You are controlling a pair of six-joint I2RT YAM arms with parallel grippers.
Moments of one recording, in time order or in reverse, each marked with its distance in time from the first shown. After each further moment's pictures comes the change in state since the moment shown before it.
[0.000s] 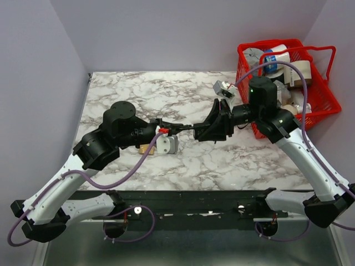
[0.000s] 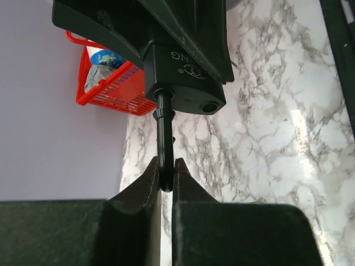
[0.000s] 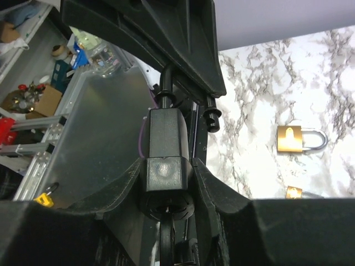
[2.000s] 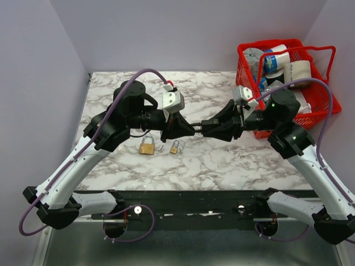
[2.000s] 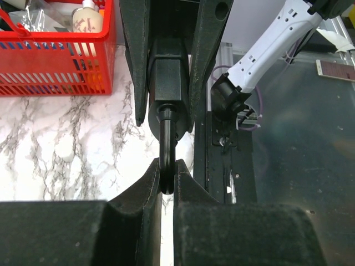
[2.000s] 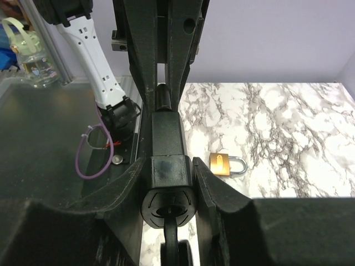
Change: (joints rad) left arm 0.061 0.222 0.222 -0.032 0.281 -0.773; right arm 0.014 -0.175 -0.139 0.241 0.174 -0.074
